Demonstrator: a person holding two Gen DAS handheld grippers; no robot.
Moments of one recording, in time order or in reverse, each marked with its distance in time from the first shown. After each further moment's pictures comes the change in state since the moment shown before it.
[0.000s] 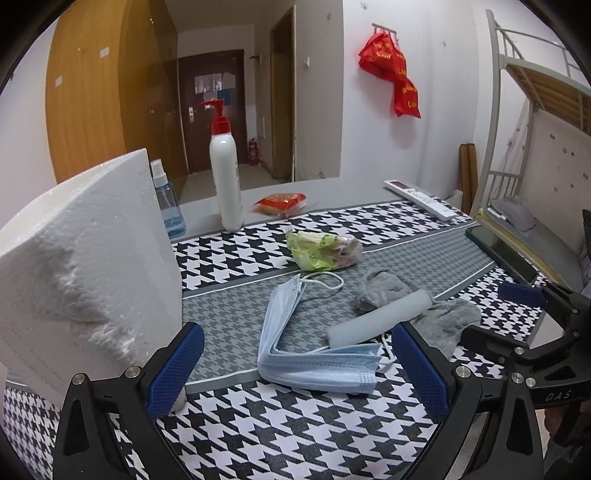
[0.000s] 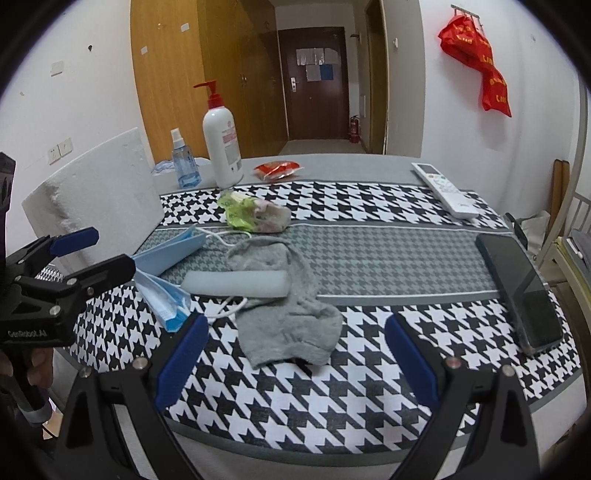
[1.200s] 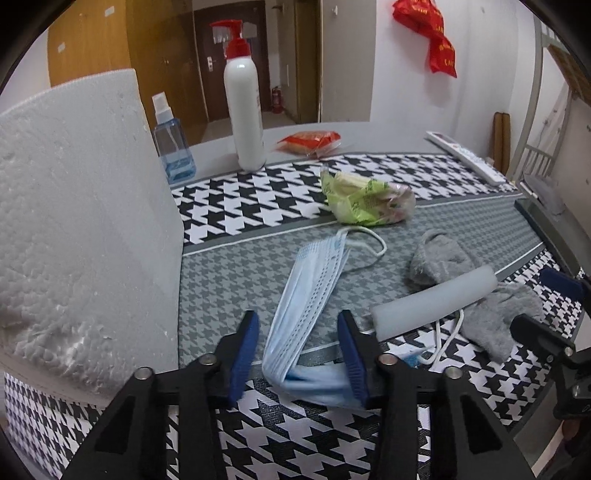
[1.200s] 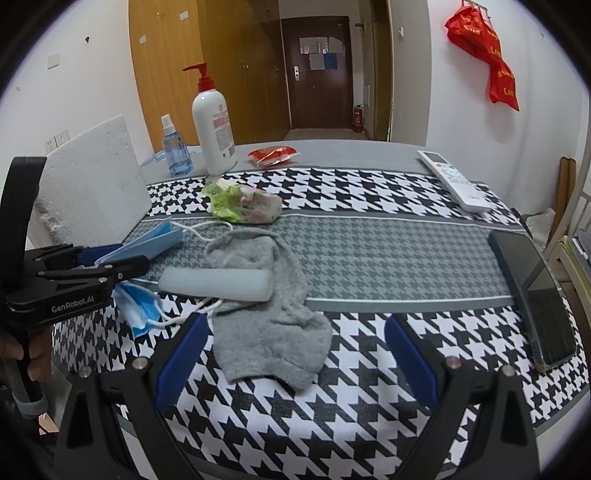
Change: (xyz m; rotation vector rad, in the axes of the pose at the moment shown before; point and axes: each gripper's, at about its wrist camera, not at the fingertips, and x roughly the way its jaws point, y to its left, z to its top) left arm 0.057 0.014 -0.001 -0.051 0.225 0.085; right arm 0.025 -0.006 0.005 -0.017 0.045 0.009
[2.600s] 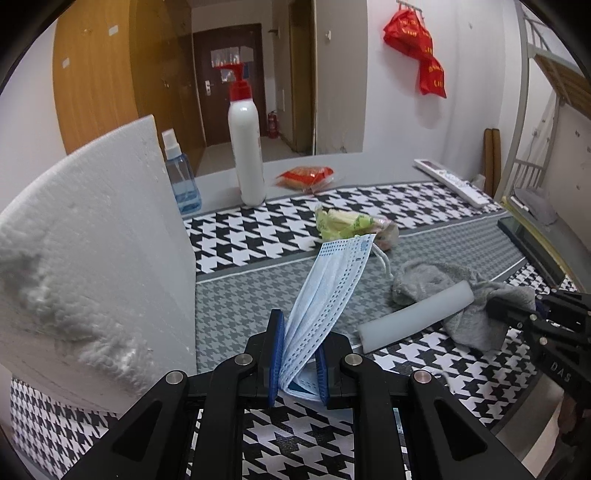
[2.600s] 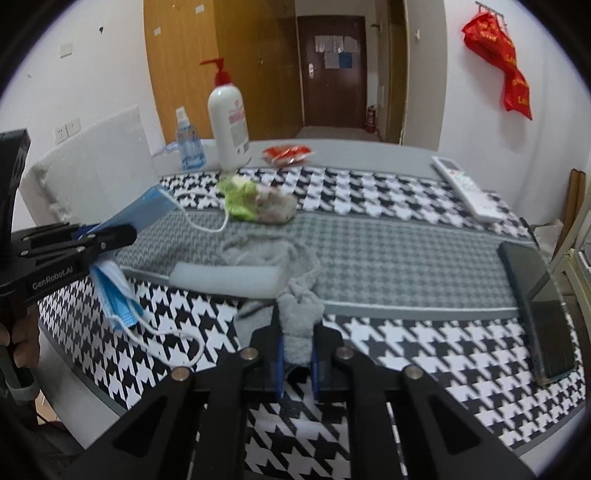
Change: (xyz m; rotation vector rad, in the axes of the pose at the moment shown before) left arm -0.036 0.001 0.002 0.009 -0.121 -0.019; right arm -0.008 0.005 0.003 -0.048 -0.005 0.018
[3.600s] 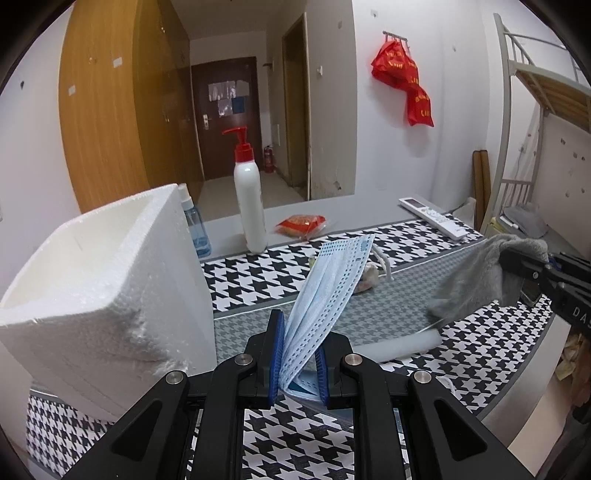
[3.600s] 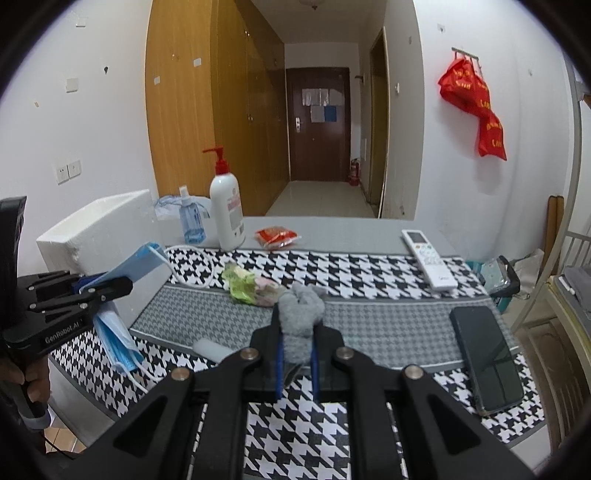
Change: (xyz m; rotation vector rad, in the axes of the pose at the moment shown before) left arm -0.059 0.000 0.005 0.028 -0.137 -0.009; right arm -0.069 0.008 0.037 -0.003 -0.221 -0.054
